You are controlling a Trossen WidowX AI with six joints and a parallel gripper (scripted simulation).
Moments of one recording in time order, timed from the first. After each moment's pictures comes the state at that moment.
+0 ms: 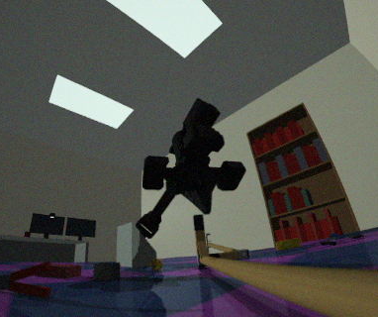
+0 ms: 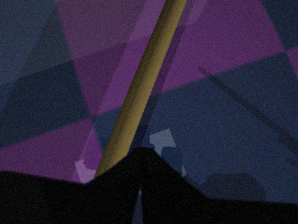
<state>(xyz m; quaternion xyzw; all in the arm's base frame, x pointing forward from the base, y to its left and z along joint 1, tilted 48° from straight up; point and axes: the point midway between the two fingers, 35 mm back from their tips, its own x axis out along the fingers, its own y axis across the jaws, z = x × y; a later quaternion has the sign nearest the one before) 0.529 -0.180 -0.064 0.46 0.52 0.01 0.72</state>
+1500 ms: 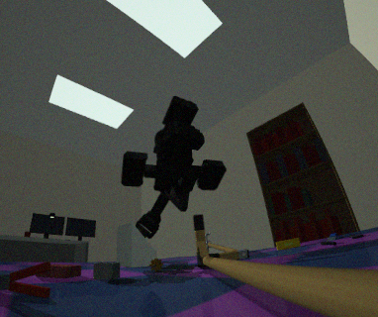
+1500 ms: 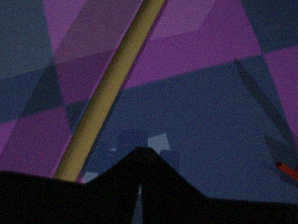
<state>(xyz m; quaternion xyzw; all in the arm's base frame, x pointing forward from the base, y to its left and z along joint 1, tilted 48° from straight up) 0.506 -0.203 -0.082 0.45 0.51 0.03 0.74</state>
